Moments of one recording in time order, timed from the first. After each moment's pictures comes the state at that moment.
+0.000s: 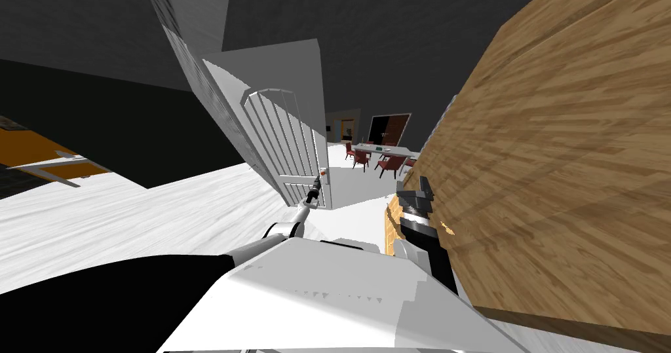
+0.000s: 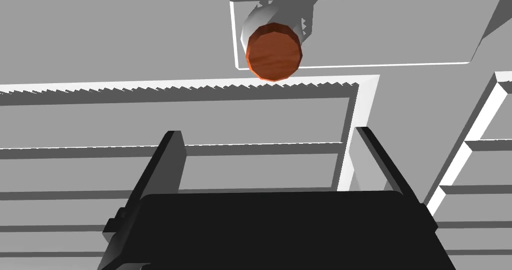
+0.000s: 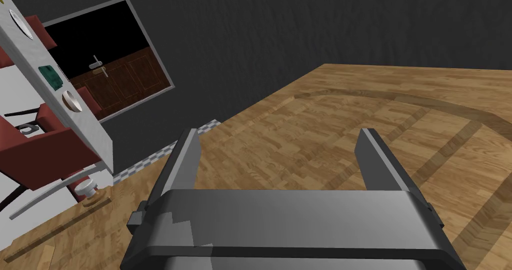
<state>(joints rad) -0.48 0.08 0.29 -0.64 -0.20 -0.47 0.15</state>
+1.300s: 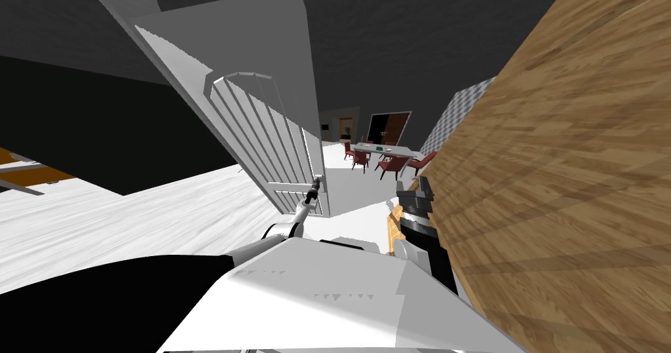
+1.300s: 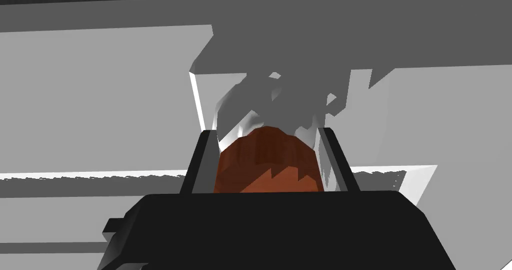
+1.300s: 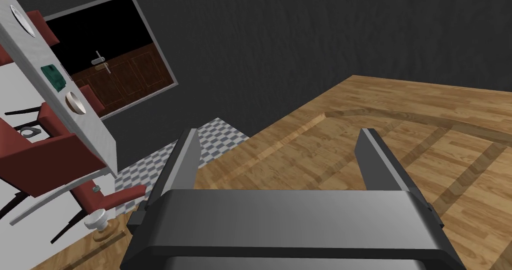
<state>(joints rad) -0.47 0.09 0.31 -0.64 -0.20 -0.50 0.15</state>
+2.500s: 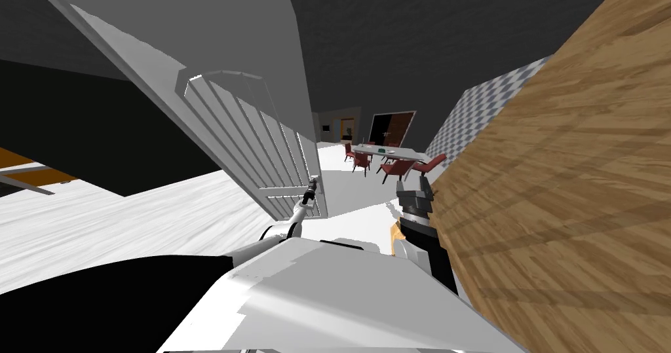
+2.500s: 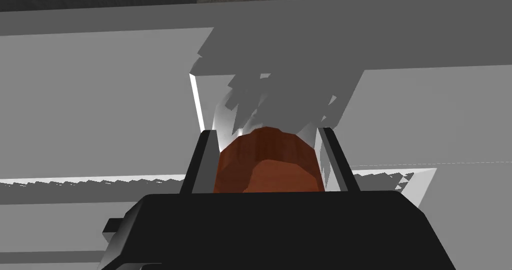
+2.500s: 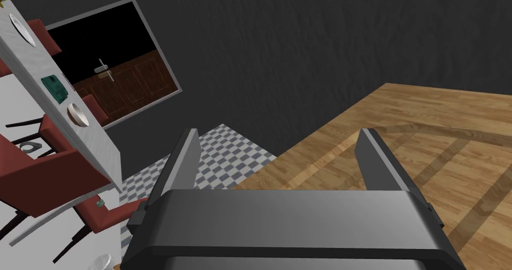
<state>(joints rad) -0.45 0.10 0.37 -0.64 -0.18 -0.48 0.13</state>
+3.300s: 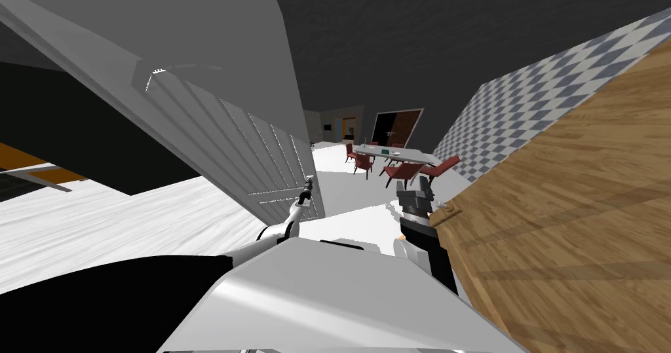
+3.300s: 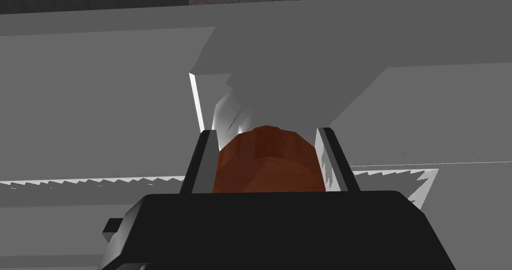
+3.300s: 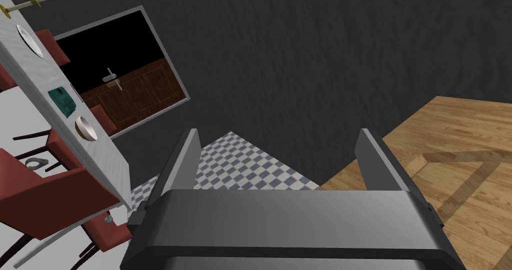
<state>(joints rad) -0.45 0.14 0.44 -0.63 -0.17 -0.49 0.11</state>
